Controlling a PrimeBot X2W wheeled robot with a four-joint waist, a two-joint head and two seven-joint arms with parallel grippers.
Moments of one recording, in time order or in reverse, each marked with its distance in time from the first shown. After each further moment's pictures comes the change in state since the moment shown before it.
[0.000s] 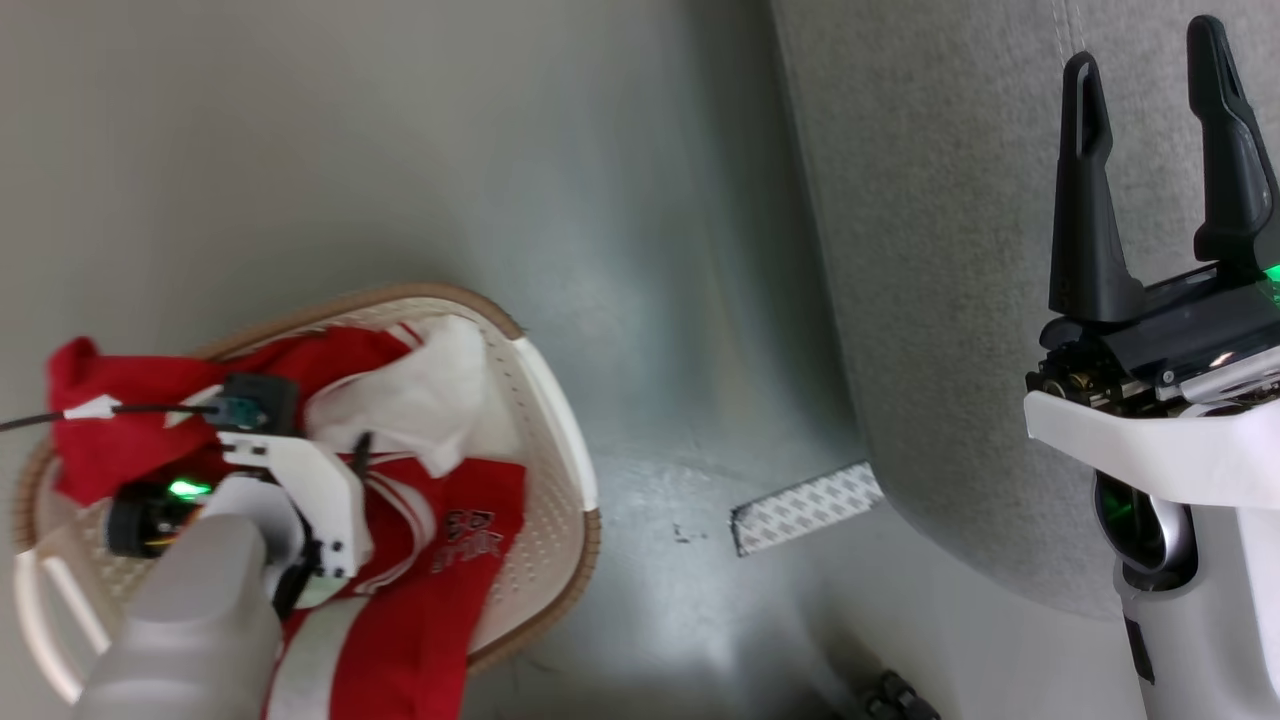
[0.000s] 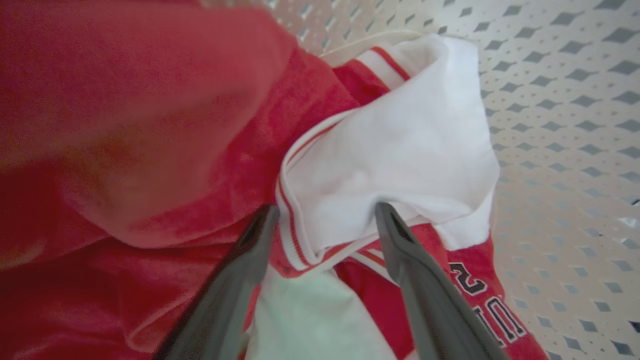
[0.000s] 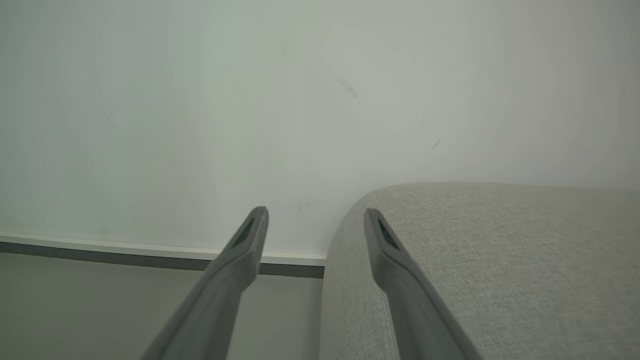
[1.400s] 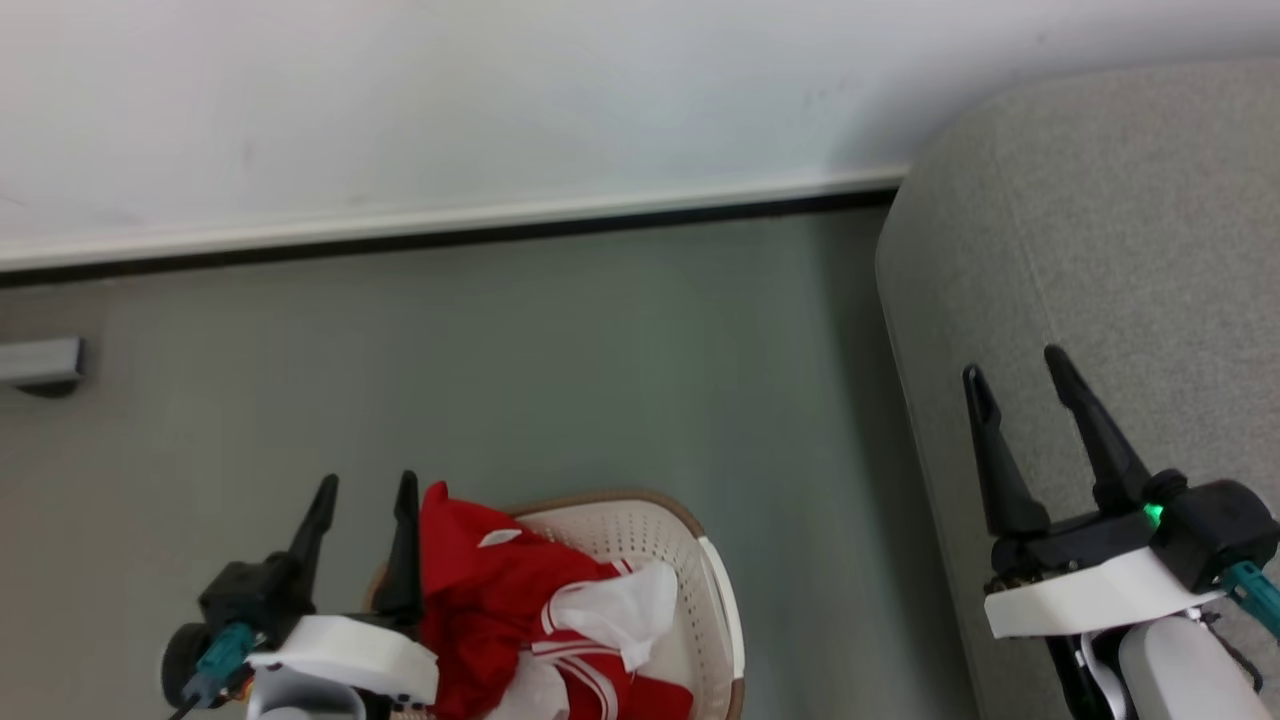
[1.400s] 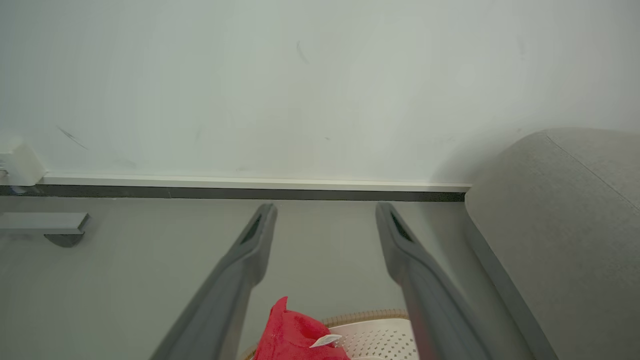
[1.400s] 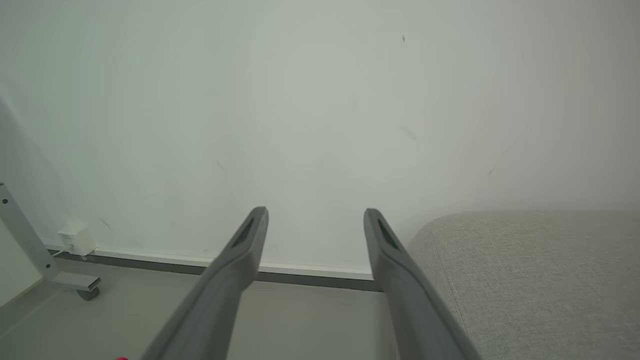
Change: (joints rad) left arm 0.660 -0.181 0.369 -0.967 0.166 0.078 -0.207; right arm 0.285 -0.060 0.049 0.268 0.037 0.000 0.002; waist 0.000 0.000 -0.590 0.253
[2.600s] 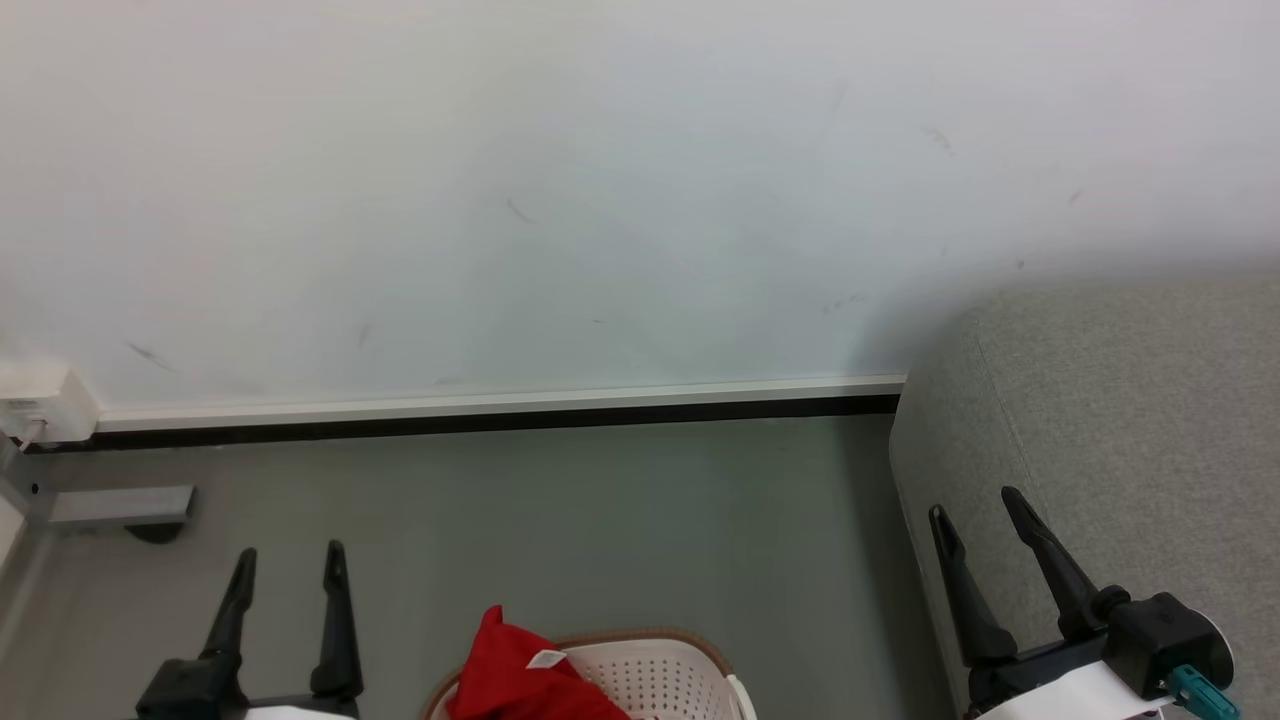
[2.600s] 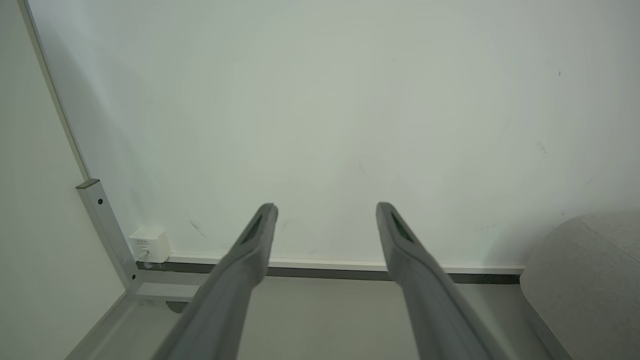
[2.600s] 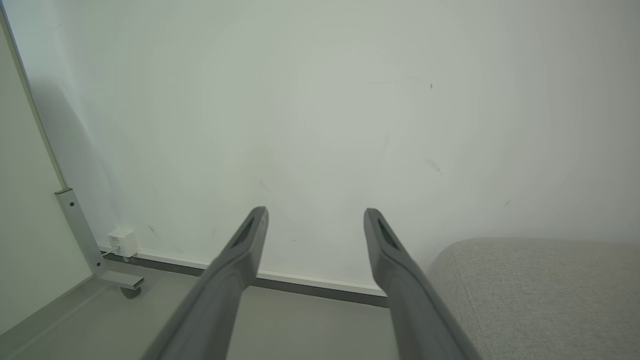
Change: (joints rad) left arm 0.181 0.003 0.072 -0.158 0.059 0.072 0.001; right arm 0.148 -0.003 0.048 0.053 0.009 0.000 0.000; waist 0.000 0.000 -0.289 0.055
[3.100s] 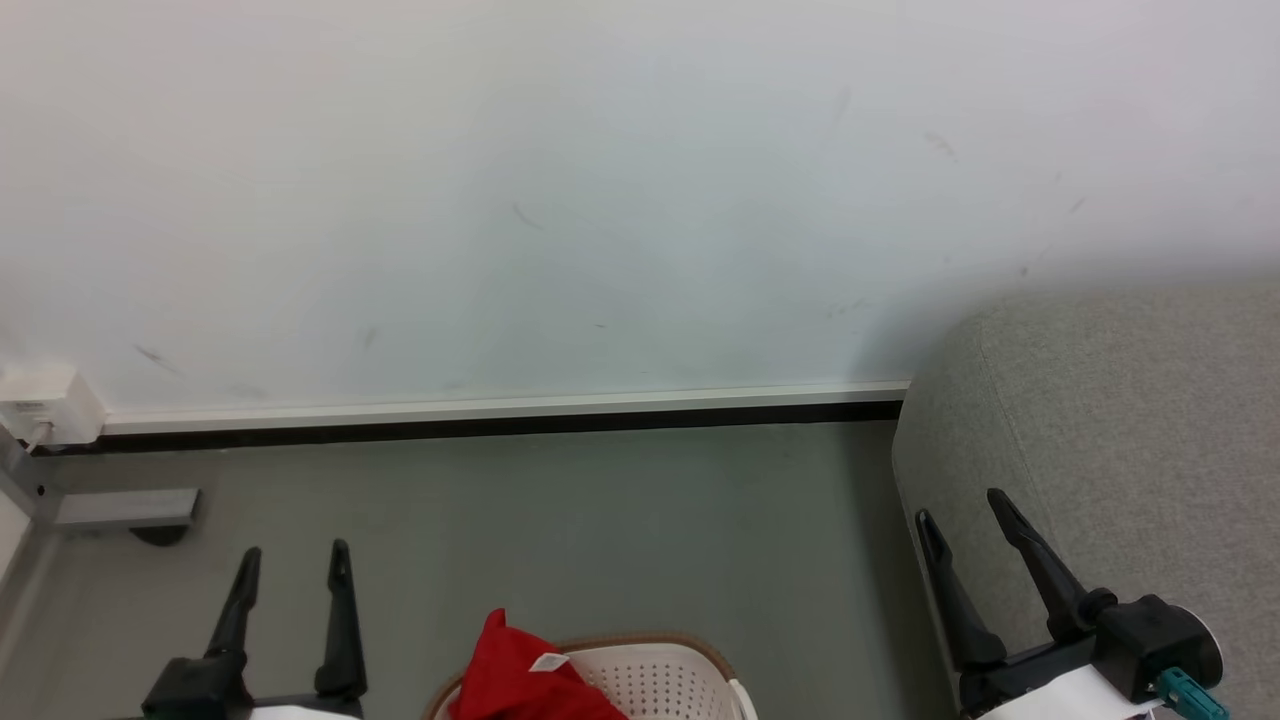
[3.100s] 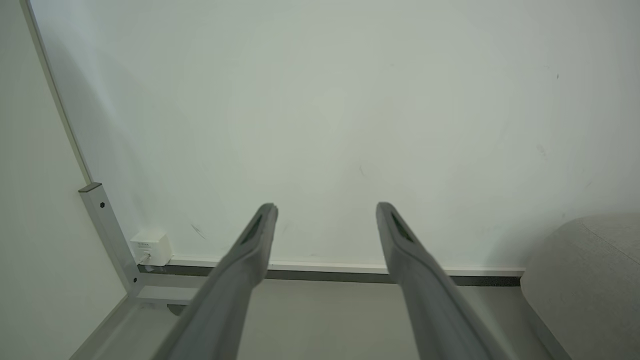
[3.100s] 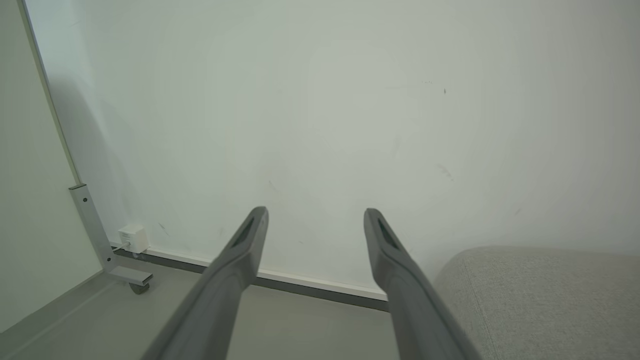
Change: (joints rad) left arm -0.001 0.004 -0.014 -0.002 0.000 0.010 0.000; right arm 0.000 -0.007 0.026 -0.008 -0.006 0.000 0.000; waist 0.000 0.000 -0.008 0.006
